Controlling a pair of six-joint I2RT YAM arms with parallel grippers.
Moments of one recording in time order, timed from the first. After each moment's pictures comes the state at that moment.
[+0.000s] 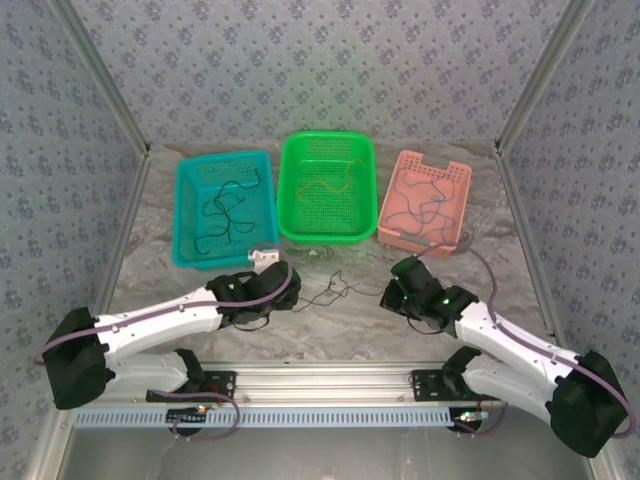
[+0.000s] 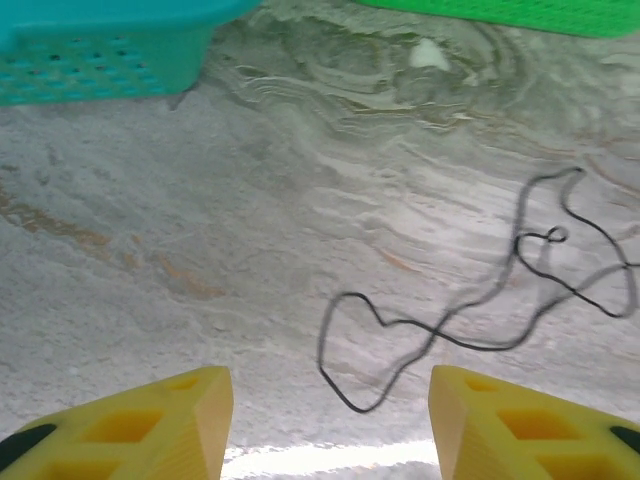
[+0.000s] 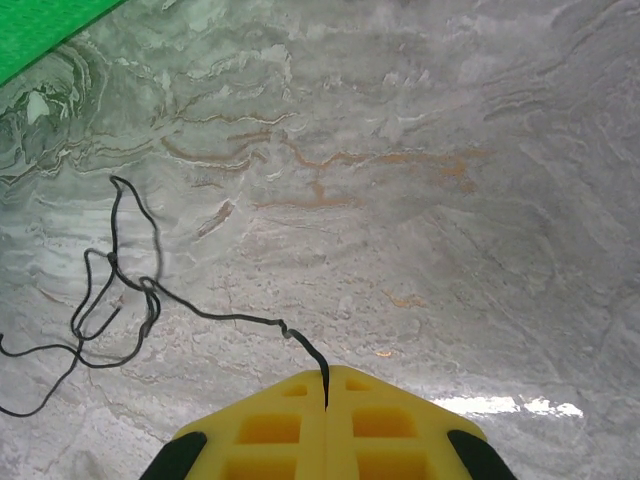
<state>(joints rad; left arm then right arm) -1.05 1.18 0.76 -0.62 -0.39 -0.97 0.68 0.94 0.48 -0.50 0.05 0.97</state>
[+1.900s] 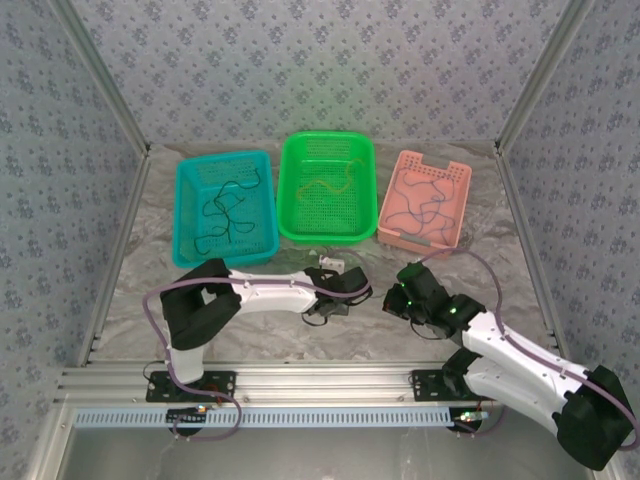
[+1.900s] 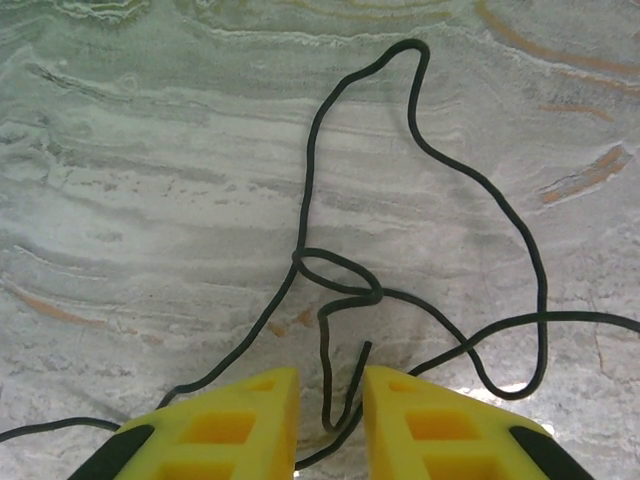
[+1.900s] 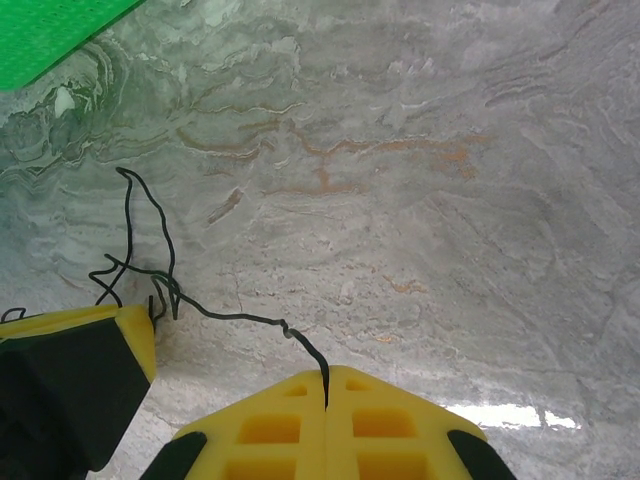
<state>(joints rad) -1.17 1.87 1.15 -0.56 -0.36 -0.98 0.68 0.84 0.42 -0.49 0.04 0.97</state>
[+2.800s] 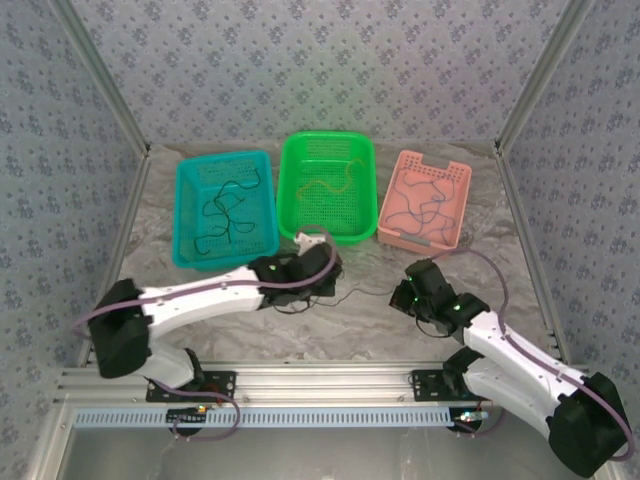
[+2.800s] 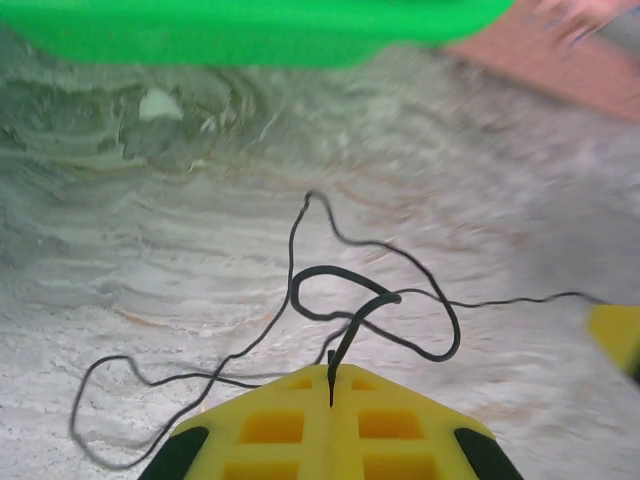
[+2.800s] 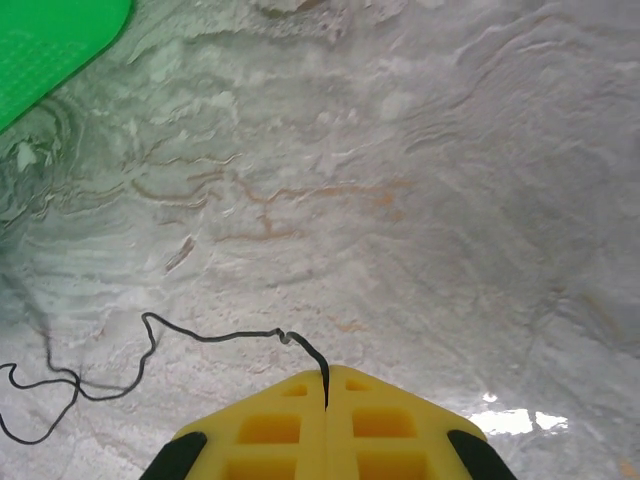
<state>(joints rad) -1.08 1.41 1.05 -0.54 -0.26 -0.91 0.56 0.84 0.41 -0.50 0.02 0.93</state>
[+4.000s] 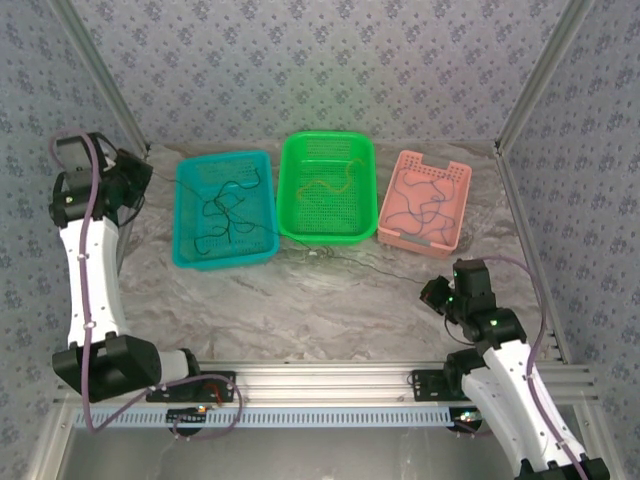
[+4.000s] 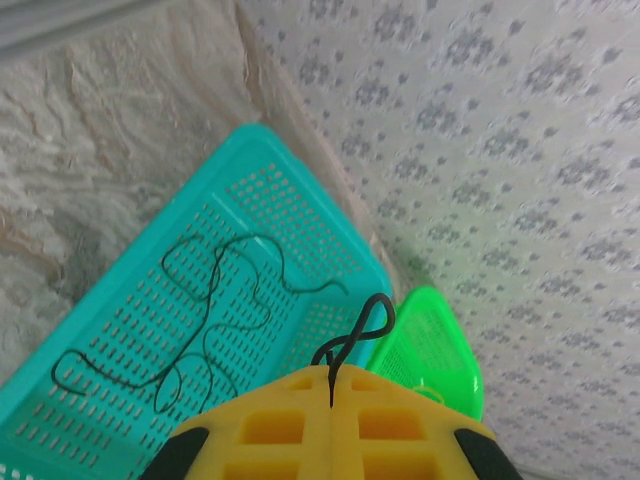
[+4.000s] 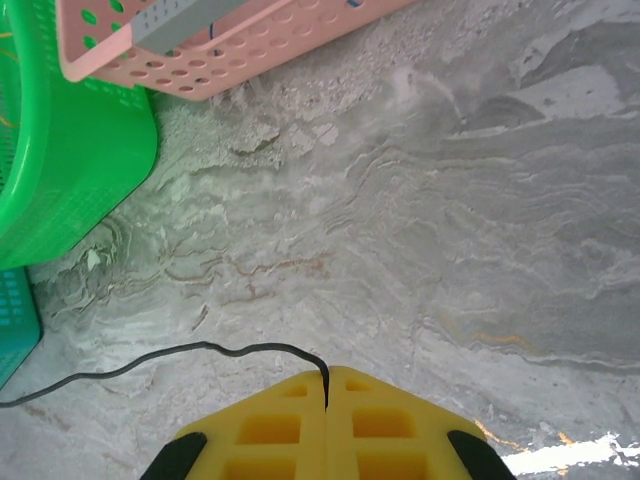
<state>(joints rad) 0.27 1.30 1.52 -0.82 0.25 -0.88 0.21 0.55 0.47 -0.76 -0.14 0.81</state>
